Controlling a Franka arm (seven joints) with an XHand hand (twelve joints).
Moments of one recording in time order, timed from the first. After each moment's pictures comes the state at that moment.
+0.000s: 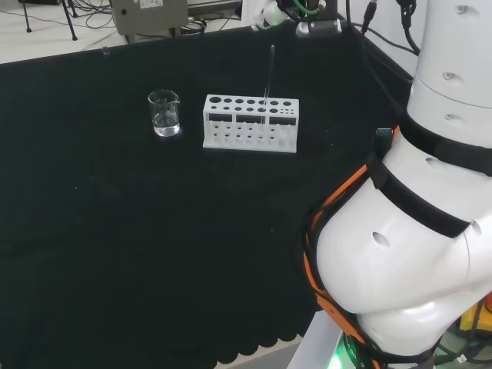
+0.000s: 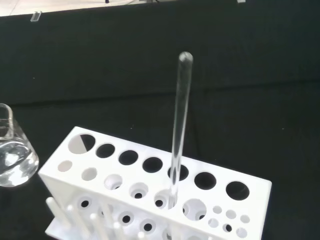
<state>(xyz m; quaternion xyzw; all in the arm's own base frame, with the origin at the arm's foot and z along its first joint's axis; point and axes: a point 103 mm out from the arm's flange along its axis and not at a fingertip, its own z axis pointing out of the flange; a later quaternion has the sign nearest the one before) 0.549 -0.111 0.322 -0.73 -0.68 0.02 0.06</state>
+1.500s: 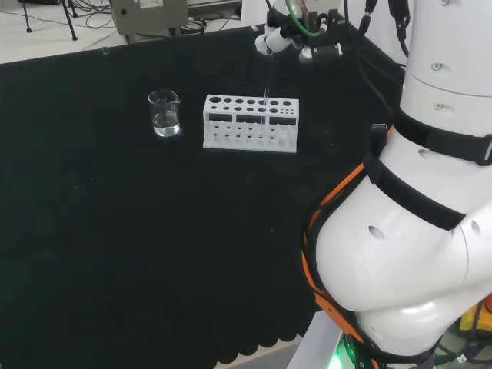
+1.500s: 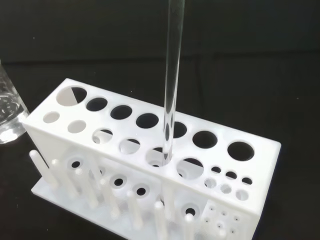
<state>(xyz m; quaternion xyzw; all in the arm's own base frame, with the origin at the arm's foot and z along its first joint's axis) 0.548 -0.117 0.271 -0.71 -0.70 0.04 0.07</state>
